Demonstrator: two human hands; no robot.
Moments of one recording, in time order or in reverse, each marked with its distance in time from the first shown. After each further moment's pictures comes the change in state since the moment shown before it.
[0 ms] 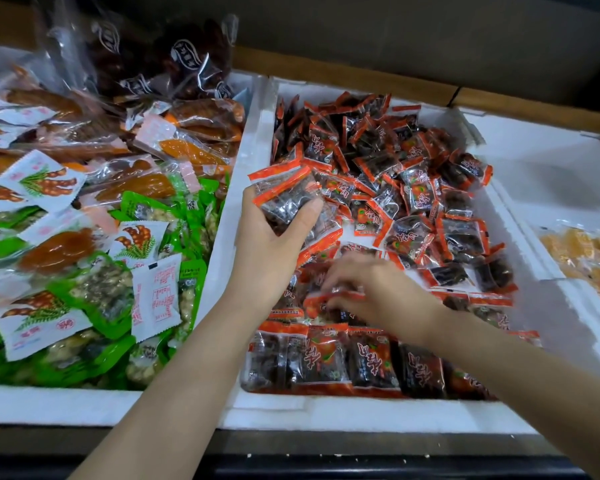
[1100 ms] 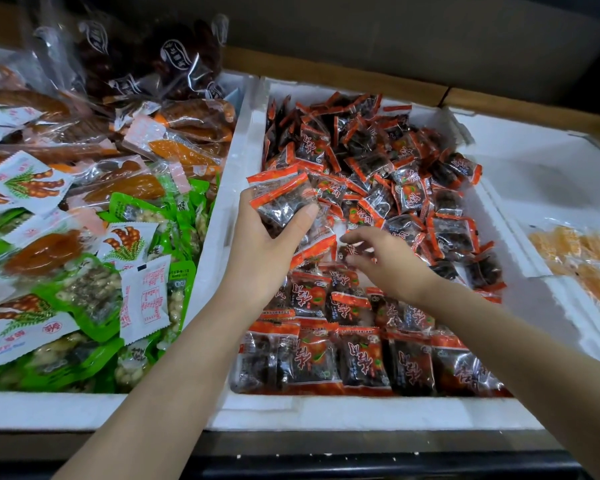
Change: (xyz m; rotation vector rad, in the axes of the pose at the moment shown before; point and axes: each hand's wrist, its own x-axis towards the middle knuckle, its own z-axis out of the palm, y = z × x) left_hand -0.001 0.002 0.003 0.019 -0.058 -0.062; right_hand 0.019 0.035 -0.012 0.110 0.039 0.348
